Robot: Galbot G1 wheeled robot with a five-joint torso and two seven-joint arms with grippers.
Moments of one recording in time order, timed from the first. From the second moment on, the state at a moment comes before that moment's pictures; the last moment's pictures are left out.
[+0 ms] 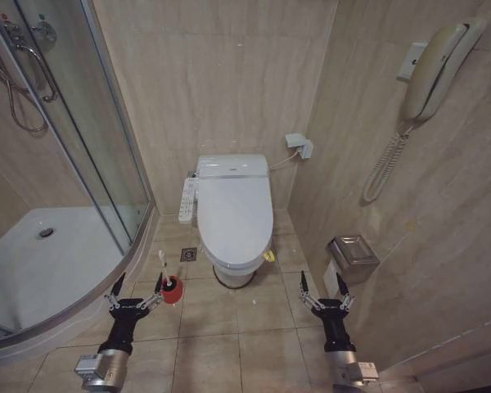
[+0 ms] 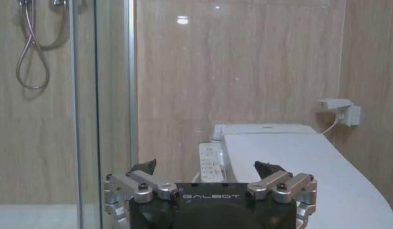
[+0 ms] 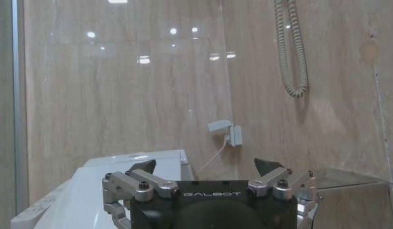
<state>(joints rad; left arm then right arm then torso) 1.60 -1.34 -0.63 -2.03 -0.25 -0.19 0.01 -1.57 1.57 0.58 1.87 0.13 0.48 -0.03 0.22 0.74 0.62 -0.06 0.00</state>
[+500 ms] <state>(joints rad) 1.64 -1.36 -0.57 -2.11 -0.21 -0.19 0.01 -1.57 1.57 0.58 1.86 0.13 0.48 -0.04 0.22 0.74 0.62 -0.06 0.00</state>
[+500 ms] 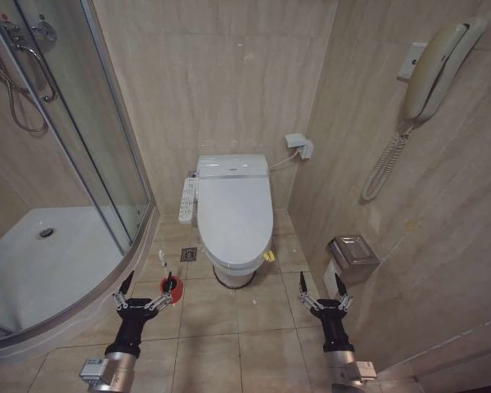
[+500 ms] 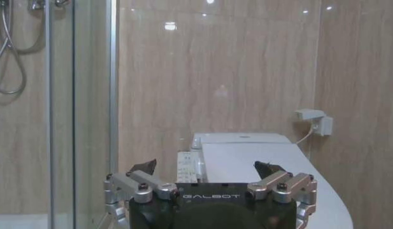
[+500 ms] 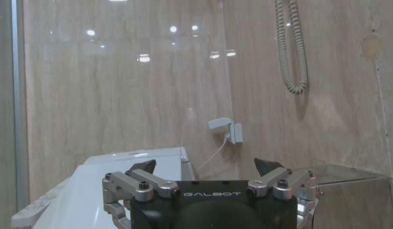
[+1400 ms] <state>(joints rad) 1.64 -1.37 -0.56 -2.09 -0.20 -0.19 0.01 -1.56 1.58 0.59 1.85 0.17 0.53 -0.14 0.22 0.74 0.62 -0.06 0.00</state>
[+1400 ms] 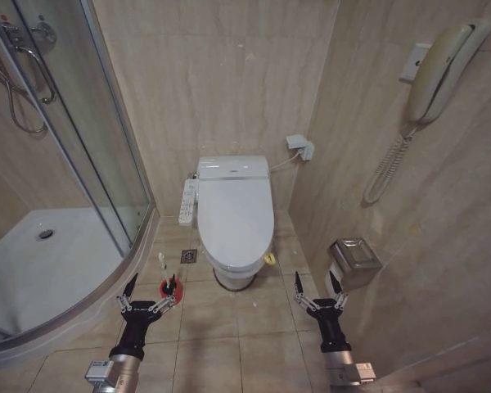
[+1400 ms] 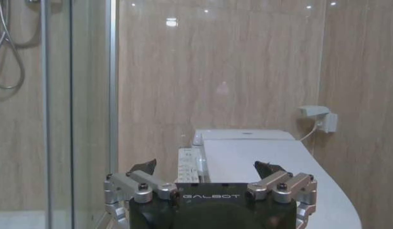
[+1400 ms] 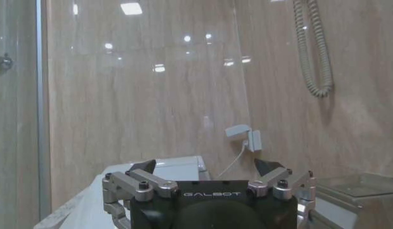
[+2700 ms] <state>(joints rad) 1.54 -1.34 -0.71 -1.97 -0.30 -0.19 0.01 -1.55 1.58 0.58 1.74 0.16 0.57 -0.15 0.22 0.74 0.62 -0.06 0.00</state>
